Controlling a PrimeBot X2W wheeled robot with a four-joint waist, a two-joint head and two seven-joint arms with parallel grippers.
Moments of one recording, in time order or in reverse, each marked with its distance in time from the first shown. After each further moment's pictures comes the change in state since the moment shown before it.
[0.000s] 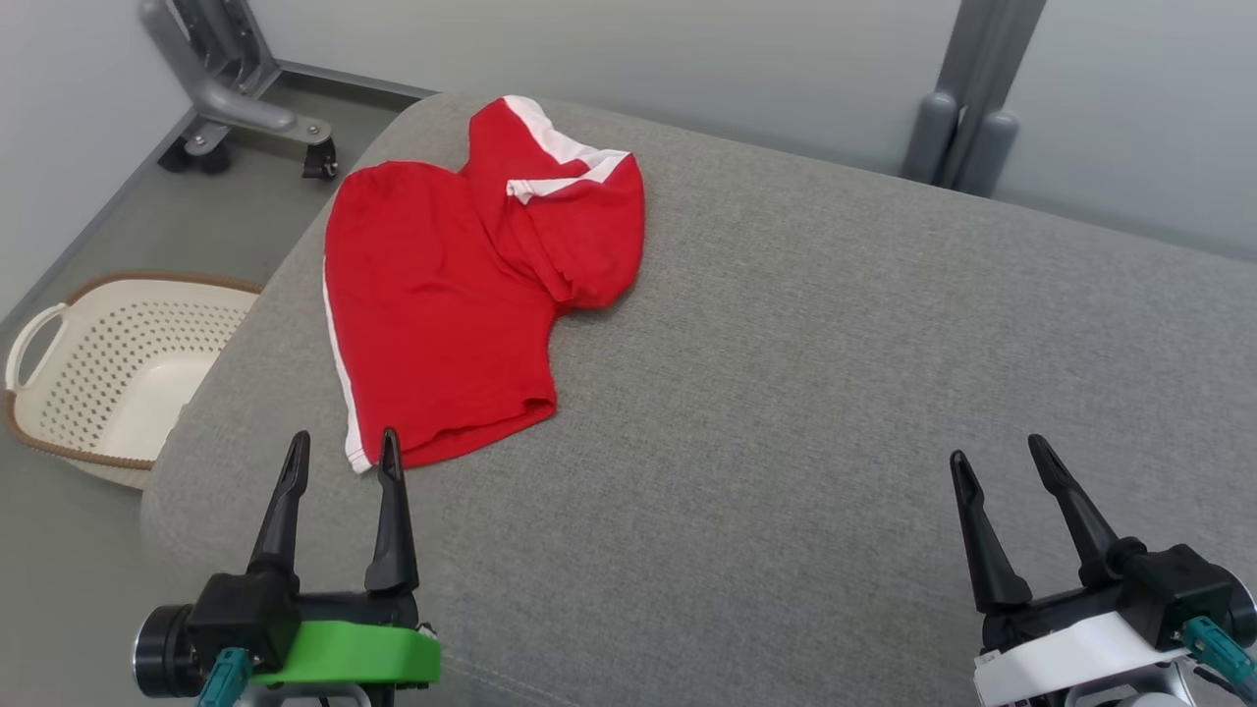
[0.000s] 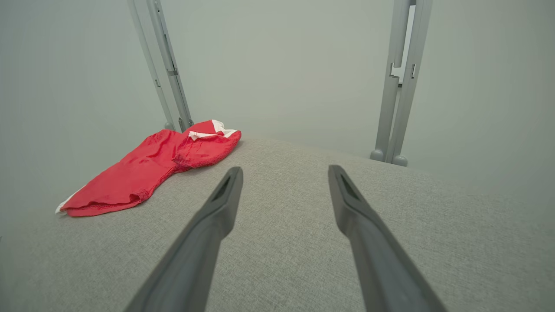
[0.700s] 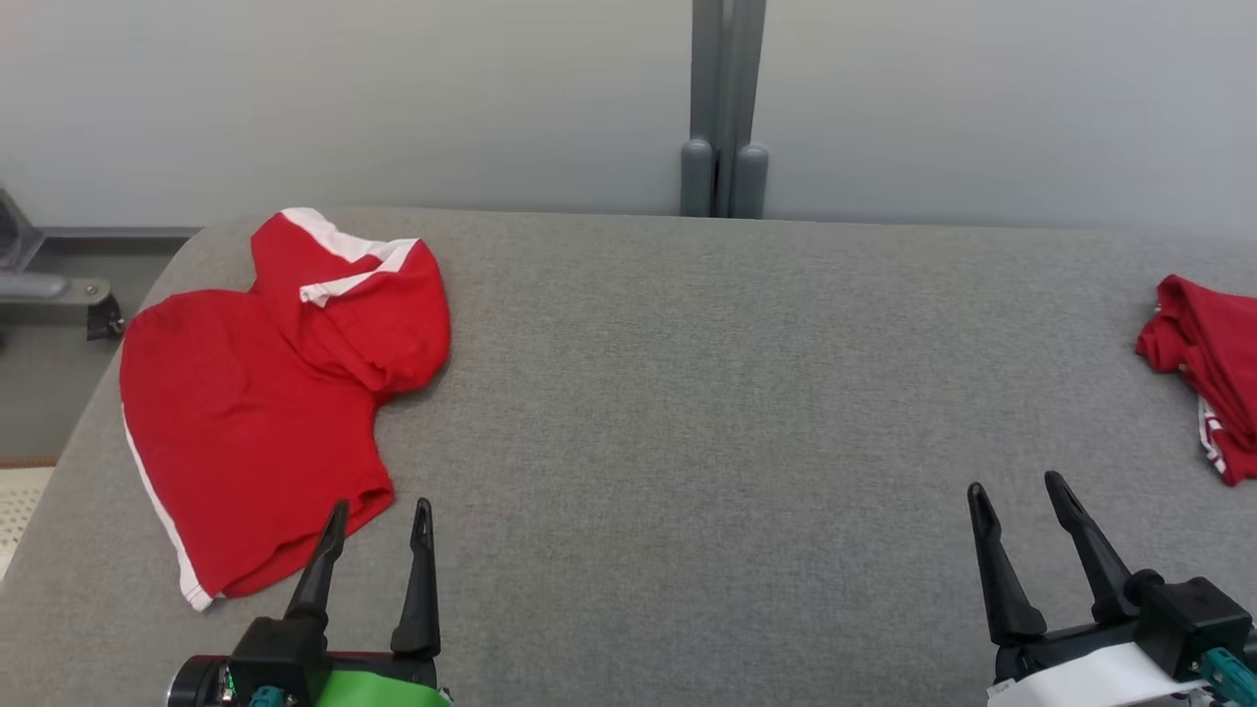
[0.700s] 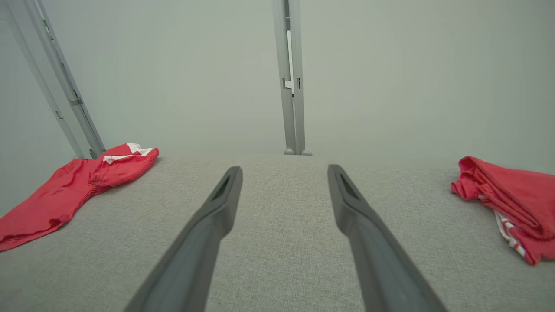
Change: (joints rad) left arm 0.067 0.000 -0.011 0.082 0.025 -0.054 0.000; right arm 0.064 0.019 -0.034 -0.001 0.028 0.000 0.000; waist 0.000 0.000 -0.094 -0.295
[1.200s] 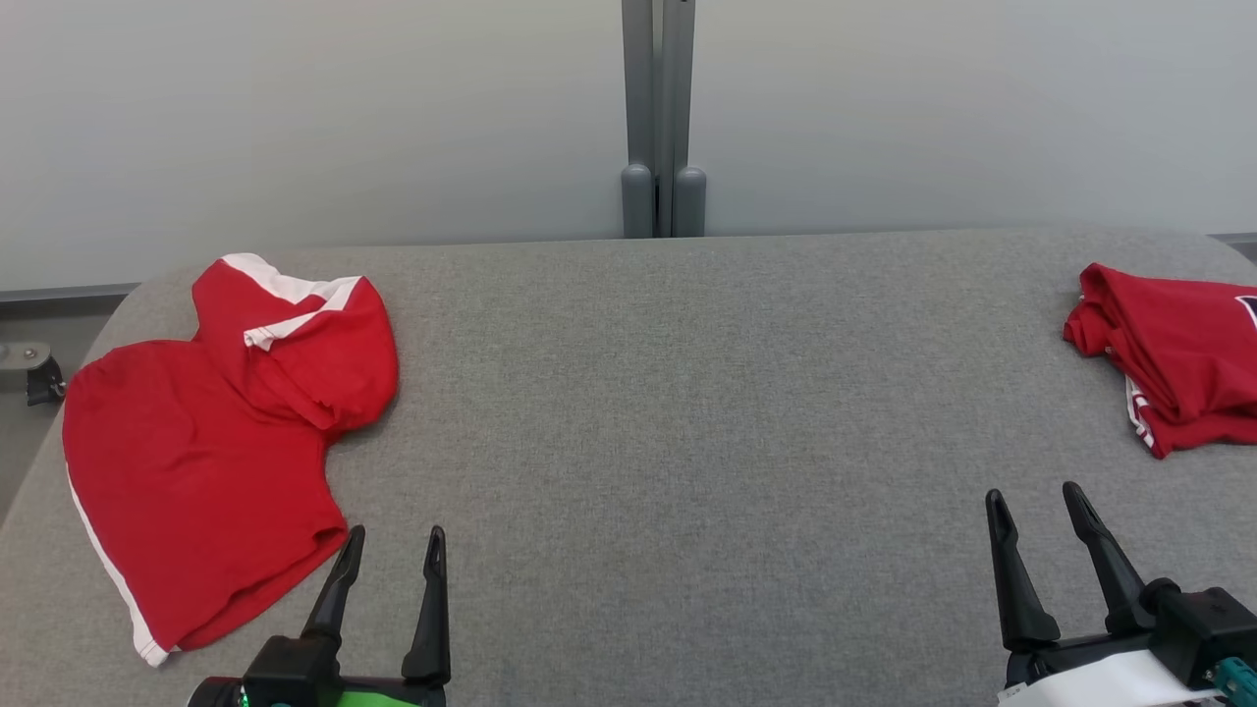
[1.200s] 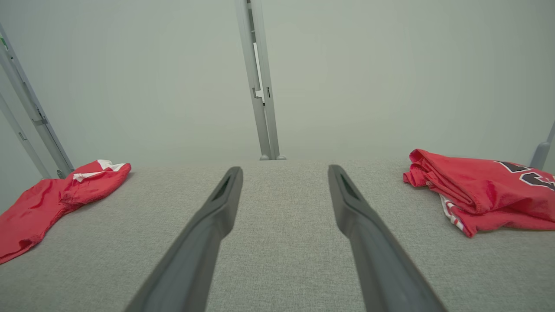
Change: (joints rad) left arm 0.024 0.000 -0.009 0.024 -0.005 -0.016 0.000; right arm 0.013 0.018 -0.031 0.004 0.009 0.000 0.000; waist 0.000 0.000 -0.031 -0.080
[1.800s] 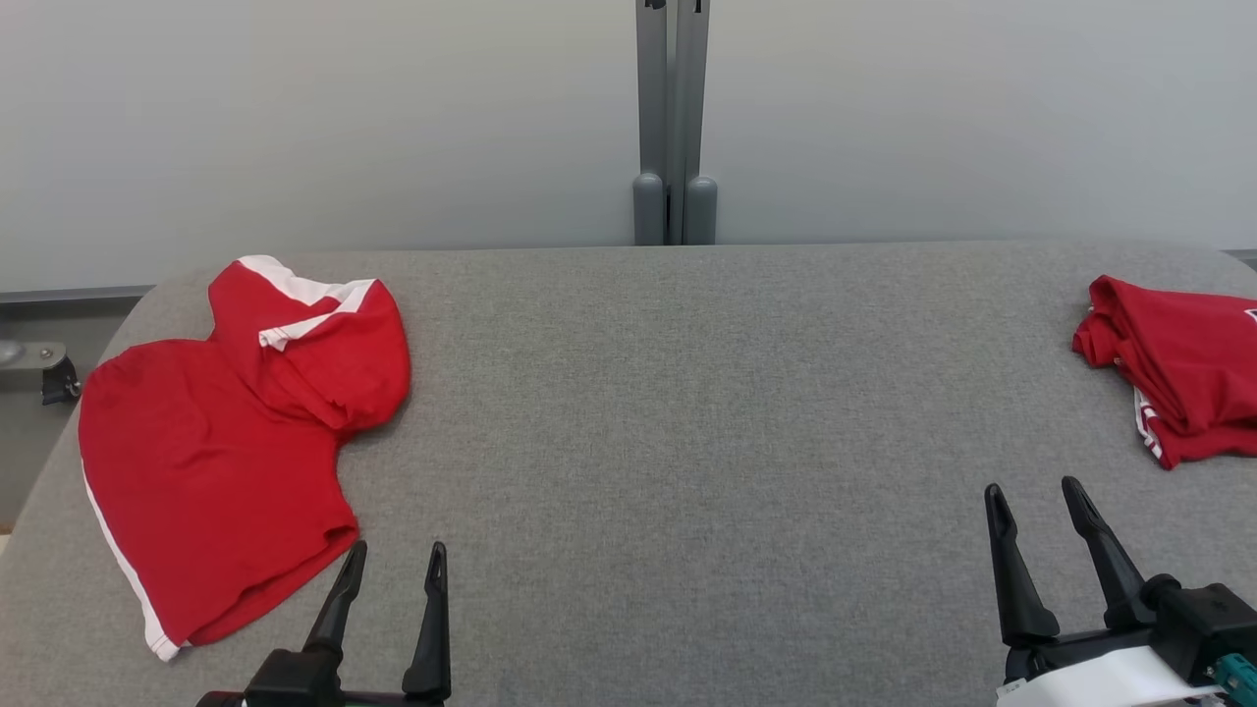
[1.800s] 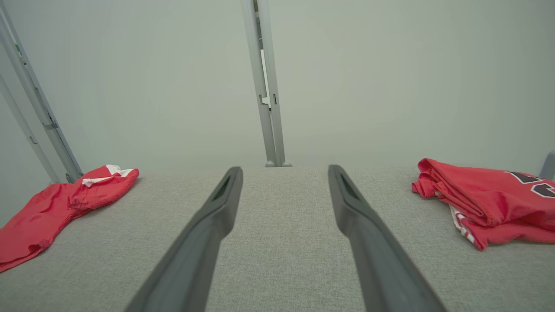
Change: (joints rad) left arm 0.023 0.000 0.001 0.002 0.004 -0.009 0.000; right arm -0.007 -0.001 0.003 -0.004 0.006 0.000 0.000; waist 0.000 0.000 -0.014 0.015
